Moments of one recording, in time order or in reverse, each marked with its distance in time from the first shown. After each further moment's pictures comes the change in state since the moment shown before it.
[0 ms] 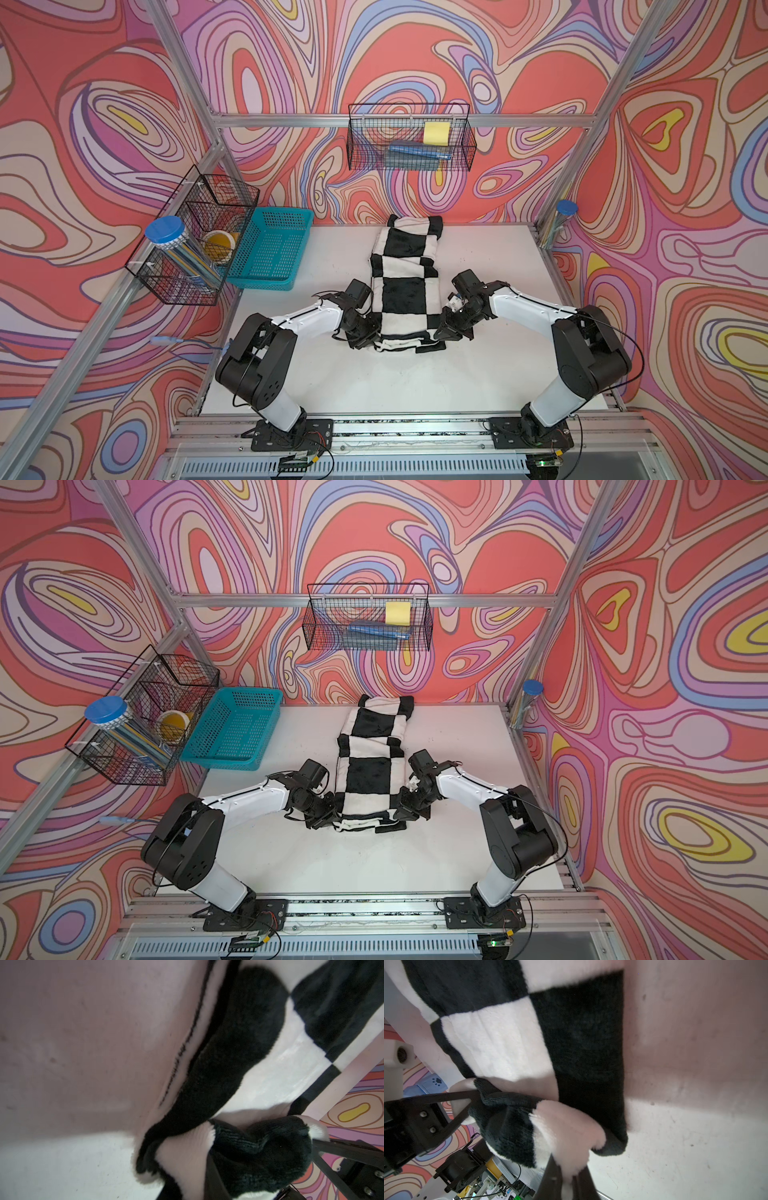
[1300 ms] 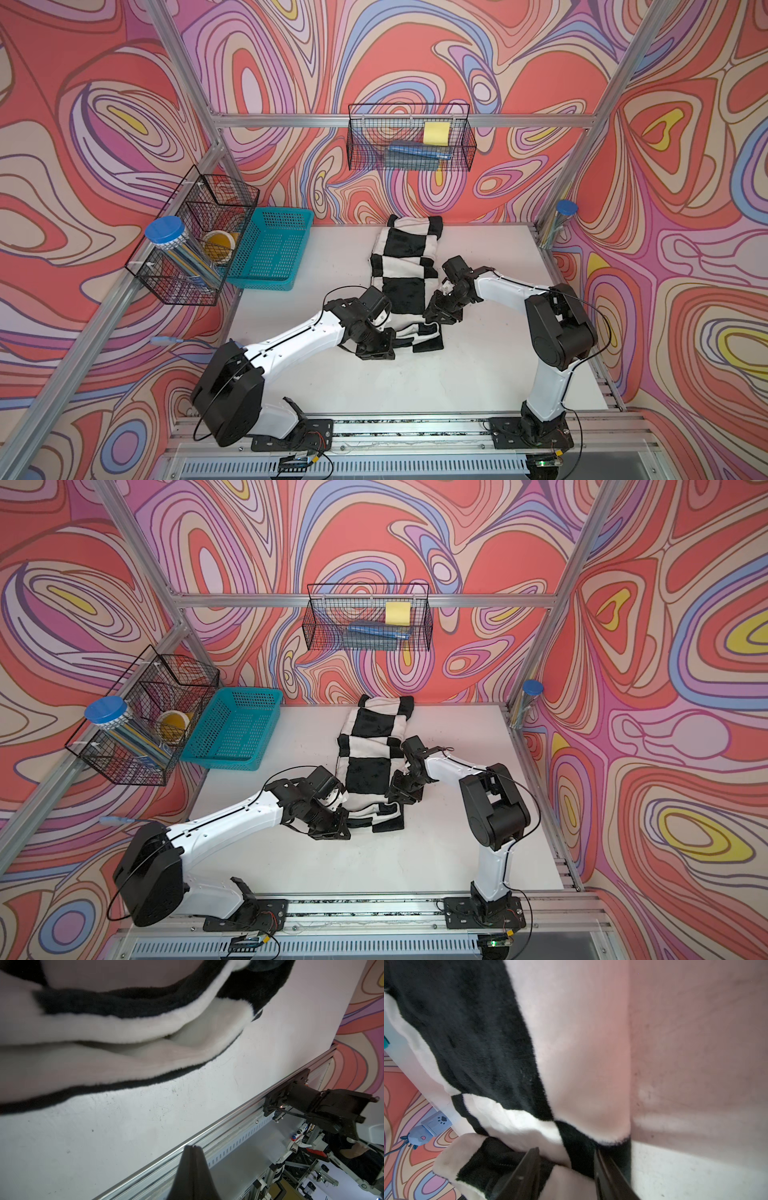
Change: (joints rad) left arm -0.238 -0.166 0.078 -0.227 0.020 0.304; right arm -0.024 0.212 0.214 0.039 0.077 0.037
